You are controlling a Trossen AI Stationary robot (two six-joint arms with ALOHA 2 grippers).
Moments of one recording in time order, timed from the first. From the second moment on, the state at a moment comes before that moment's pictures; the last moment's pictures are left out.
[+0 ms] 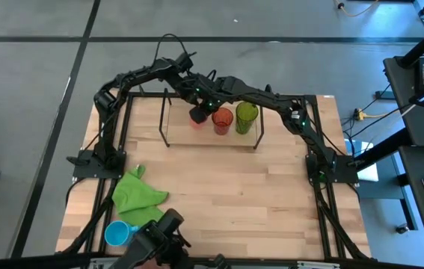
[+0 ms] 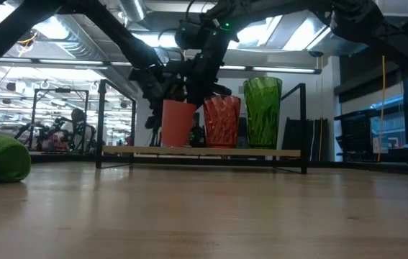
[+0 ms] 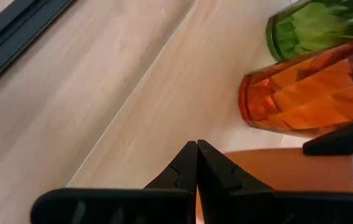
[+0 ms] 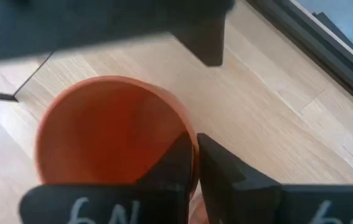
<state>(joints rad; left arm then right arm) 0.87 2.03 1.62 -0.87 0.64 0.06 -0.37 2.33 2.31 -1.09 0.03 0.42</state>
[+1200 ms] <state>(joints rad) 0.83 2.03 1.62 -0.95 0.80 0.11 -0.43 2.26 2.36 -1.09 0.09 0.35</state>
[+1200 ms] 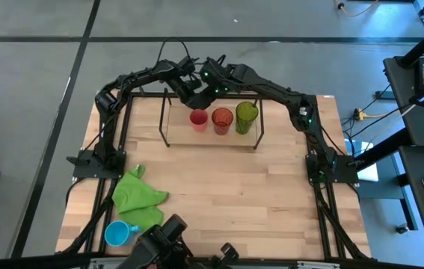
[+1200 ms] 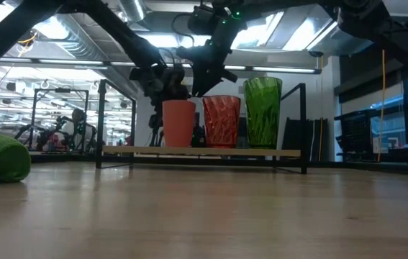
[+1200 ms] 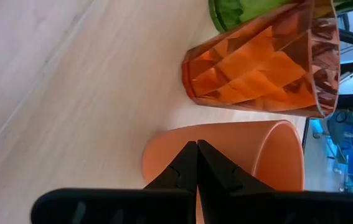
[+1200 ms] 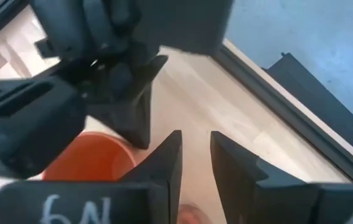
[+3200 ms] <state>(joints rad) 0.90 2.03 1.62 -0.83 0.78 0.17 -0.13 2.32 2.35 -1.15 0.10 0.89</state>
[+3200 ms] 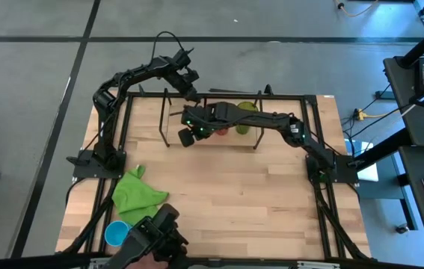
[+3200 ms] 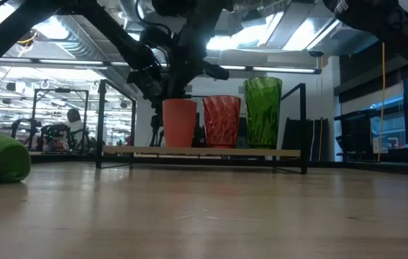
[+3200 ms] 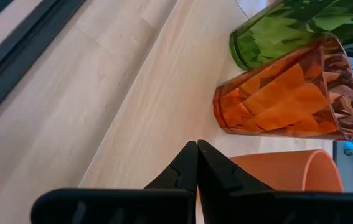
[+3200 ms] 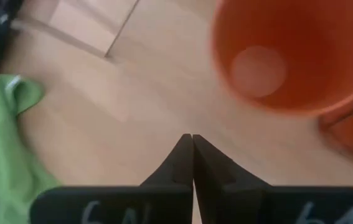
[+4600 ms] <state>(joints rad) 0.98 1.63 1.62 -0.85 0.75 0.14 -0.19 2.11 2.36 -0.73 -0.20 0.44</state>
